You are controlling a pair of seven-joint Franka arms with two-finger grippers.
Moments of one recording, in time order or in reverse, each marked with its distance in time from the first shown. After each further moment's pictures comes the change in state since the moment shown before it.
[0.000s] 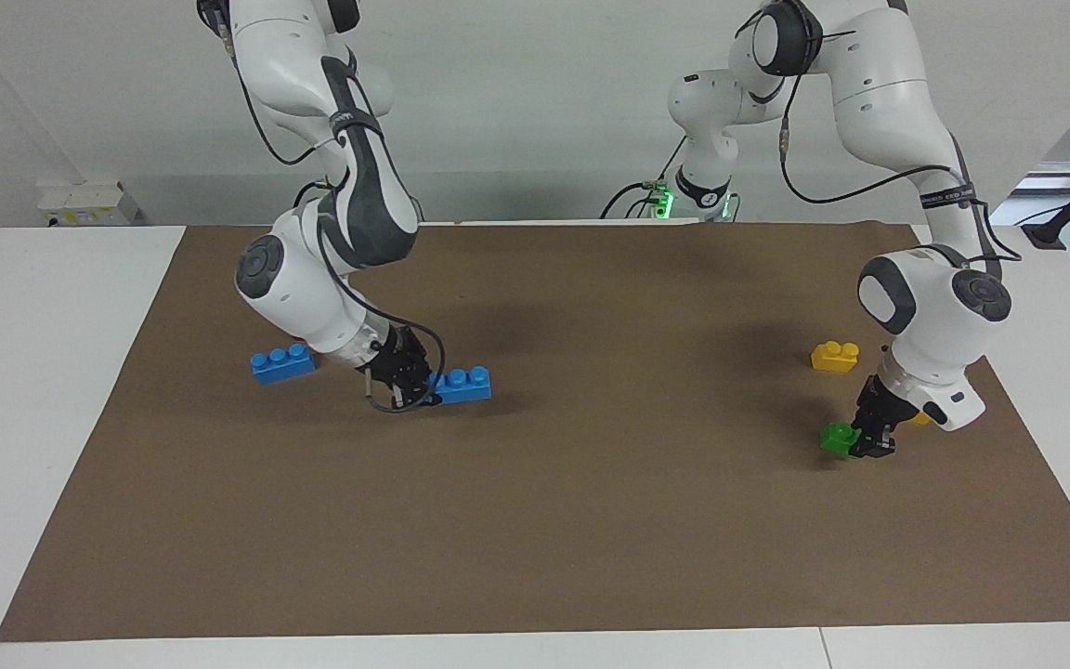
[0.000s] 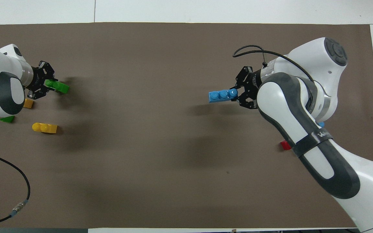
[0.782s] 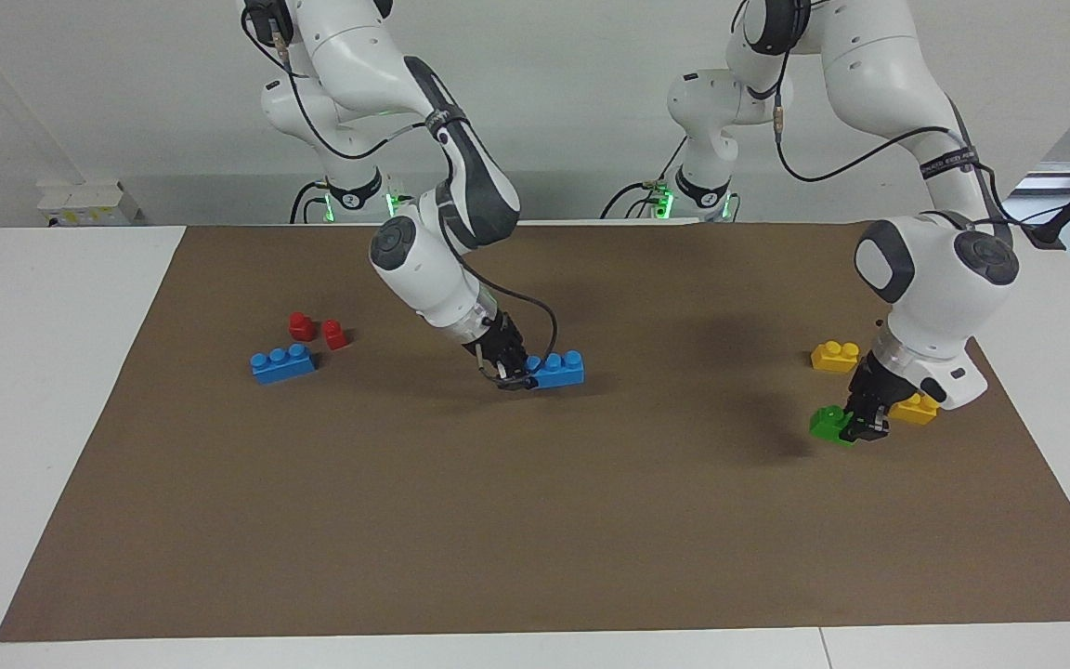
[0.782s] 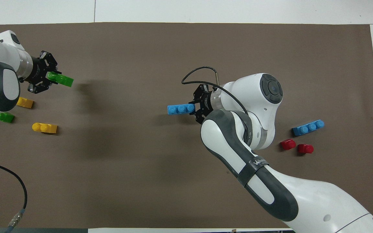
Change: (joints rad) left arm -0.092 -0.144 -0.014 0.046 -0.001 -0.194 -0.119; right arm 0.226 0.018 0.000 -0.118 0.156 0.281 0.052
